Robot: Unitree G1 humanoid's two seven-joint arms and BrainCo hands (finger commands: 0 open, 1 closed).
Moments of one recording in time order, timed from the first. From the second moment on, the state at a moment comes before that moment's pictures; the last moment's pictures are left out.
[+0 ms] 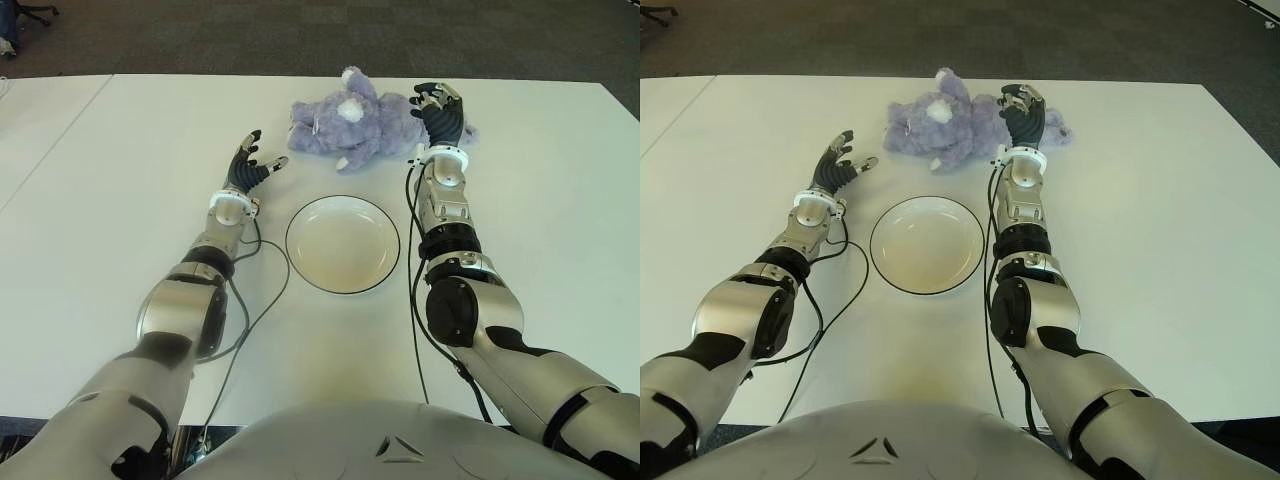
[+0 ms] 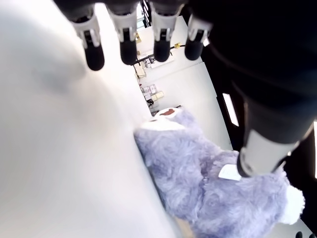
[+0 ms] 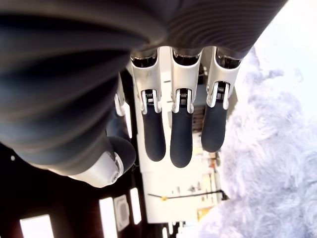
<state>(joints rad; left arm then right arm) -0.73 0.22 -0.01 1.28 0.16 -0.48 0.13 -0.83 0.07 -0.46 0.81 -0.20 -0.22 -0.19</state>
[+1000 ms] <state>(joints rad) -0.87 0.25 -0.06 1.28 0.25 -0.50 0.23 -0.91 -0.02 -0.41 0.93 -0.21 -0.46 -0.24</state>
